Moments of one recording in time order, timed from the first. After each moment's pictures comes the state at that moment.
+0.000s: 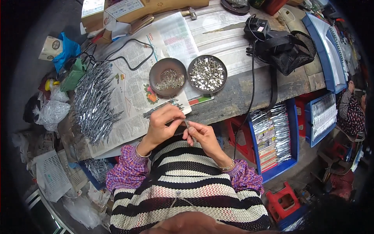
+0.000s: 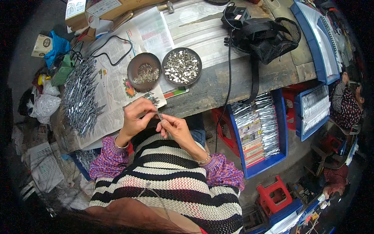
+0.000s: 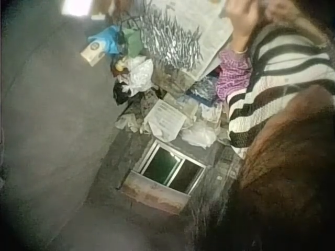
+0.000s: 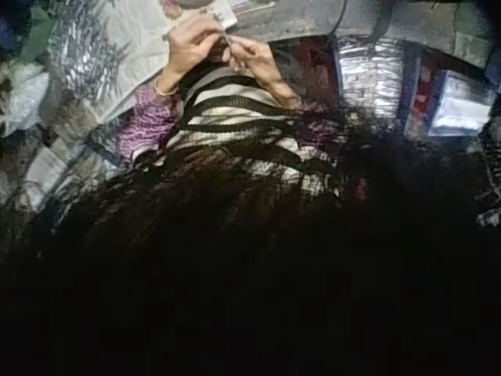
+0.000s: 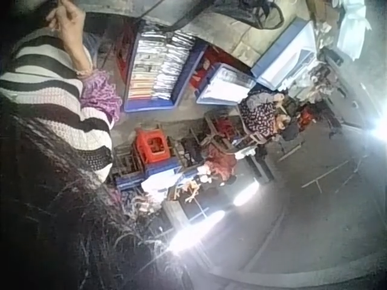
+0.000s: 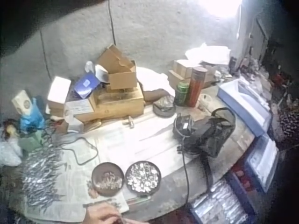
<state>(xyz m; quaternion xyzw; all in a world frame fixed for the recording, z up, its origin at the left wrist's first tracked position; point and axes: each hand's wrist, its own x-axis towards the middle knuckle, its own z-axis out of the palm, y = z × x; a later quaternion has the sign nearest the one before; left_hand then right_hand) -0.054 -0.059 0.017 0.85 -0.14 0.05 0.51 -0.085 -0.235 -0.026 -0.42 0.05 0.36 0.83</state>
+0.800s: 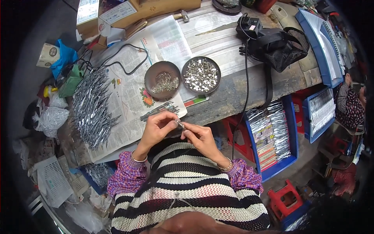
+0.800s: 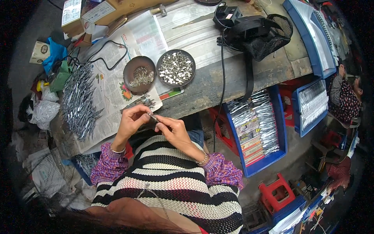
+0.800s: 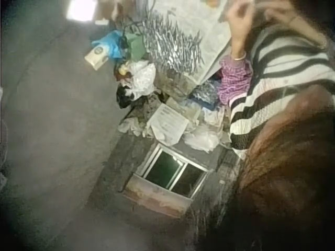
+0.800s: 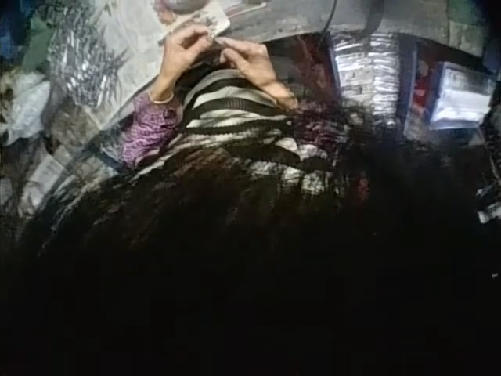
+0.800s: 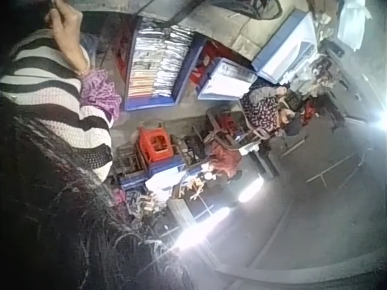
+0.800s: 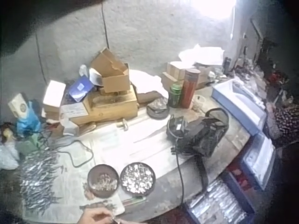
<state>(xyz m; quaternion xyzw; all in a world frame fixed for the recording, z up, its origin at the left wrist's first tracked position) -0.069 -0.051 0.014 0.71 0.06 -0.19 0.68 -0.082 -0.239 -0.011 -0.65 -0.06 0.21 0.73</state>
